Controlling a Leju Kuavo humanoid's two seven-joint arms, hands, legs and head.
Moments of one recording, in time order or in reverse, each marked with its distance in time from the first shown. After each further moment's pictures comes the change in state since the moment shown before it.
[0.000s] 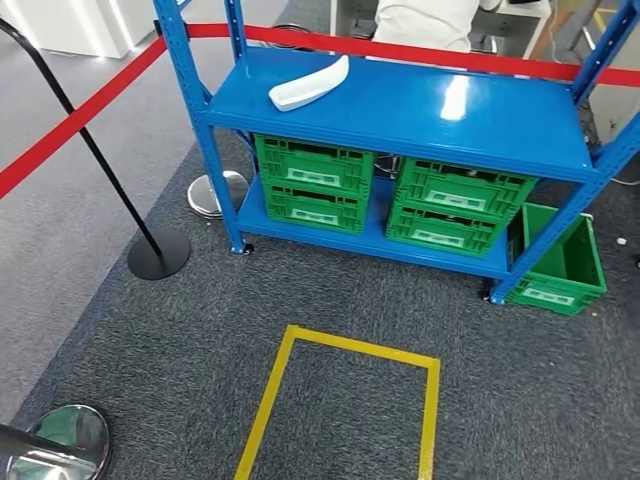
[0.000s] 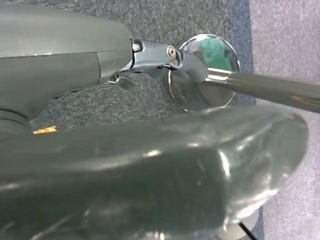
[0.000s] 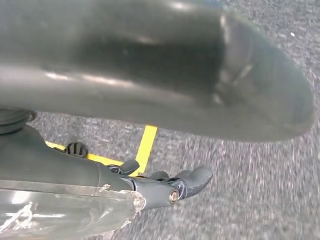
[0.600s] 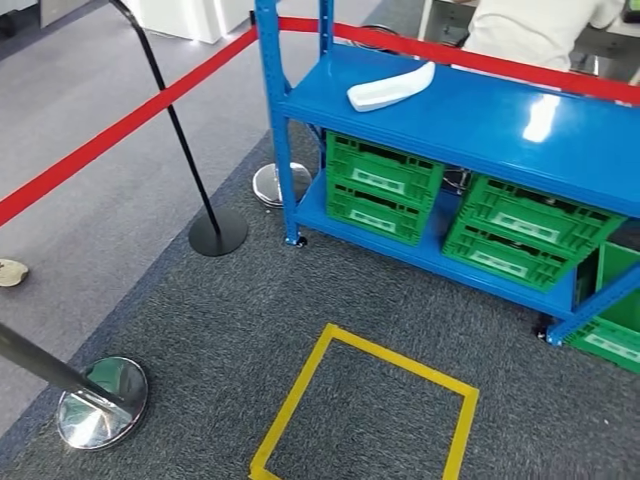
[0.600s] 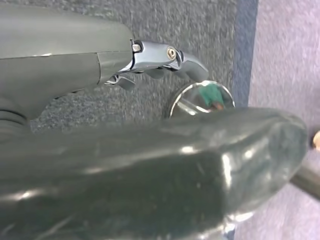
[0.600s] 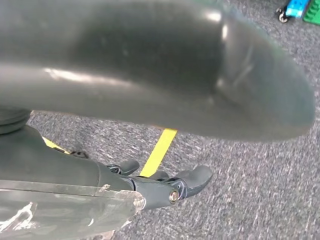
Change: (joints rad) left arm 0.001 -0.006 0.010 -0.003 0.012 -0.003 0.000; right arm -0.007 -0.004 0.000 0.000 0.010 0.017 -0.001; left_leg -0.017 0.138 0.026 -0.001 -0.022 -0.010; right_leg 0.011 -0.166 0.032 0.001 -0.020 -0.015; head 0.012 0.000
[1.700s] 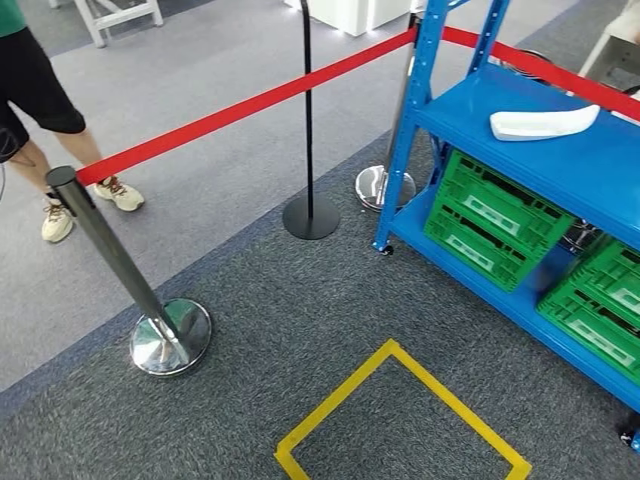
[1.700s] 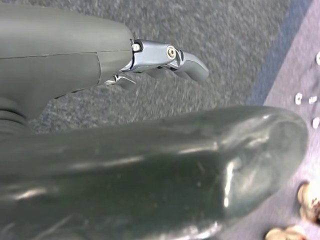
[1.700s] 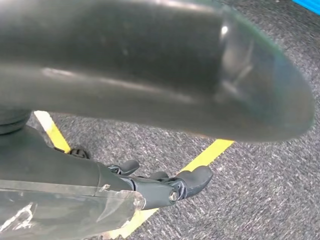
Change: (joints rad) left arm -0.002 -0.007 0.022 -0.005 0.024 0.002 -0.004; right arm 0.002 0.001 -0.001 0.002 0.031 0.017 -0.001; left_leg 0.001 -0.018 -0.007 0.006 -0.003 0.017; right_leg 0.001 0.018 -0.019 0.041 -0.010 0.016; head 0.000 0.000
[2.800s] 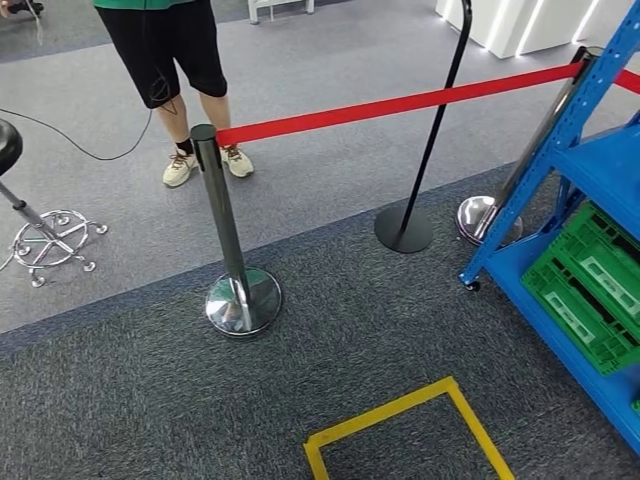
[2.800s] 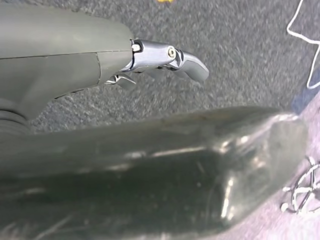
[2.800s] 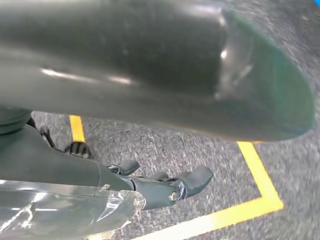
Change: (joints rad) left arm 0.006 -0.012 0.001 -0.001 -0.024 -0.005 -0.009; right arm 0.002 0.015 -0.009 0.007 0.037 -0.003 0.002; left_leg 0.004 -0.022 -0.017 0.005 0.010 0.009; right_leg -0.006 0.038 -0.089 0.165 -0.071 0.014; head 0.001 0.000
